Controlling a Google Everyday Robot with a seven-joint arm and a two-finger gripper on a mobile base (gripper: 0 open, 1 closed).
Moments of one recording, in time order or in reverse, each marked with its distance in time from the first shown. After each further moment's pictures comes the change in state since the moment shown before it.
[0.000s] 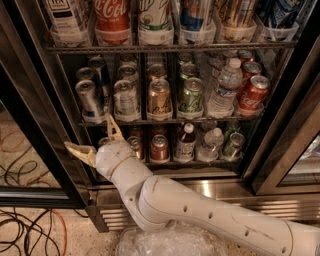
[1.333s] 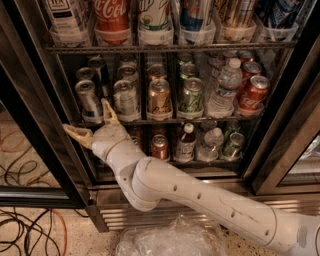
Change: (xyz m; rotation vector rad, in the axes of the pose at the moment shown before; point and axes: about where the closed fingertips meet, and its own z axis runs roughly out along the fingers) arm -0.010 -0.020 0.041 0.019 -0.034 -0.023
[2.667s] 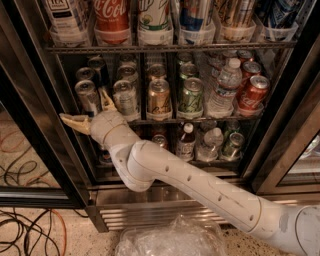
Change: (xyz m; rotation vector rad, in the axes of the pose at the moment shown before) arm 0.006 -0.024 0.044 0.021 -0.008 0.029
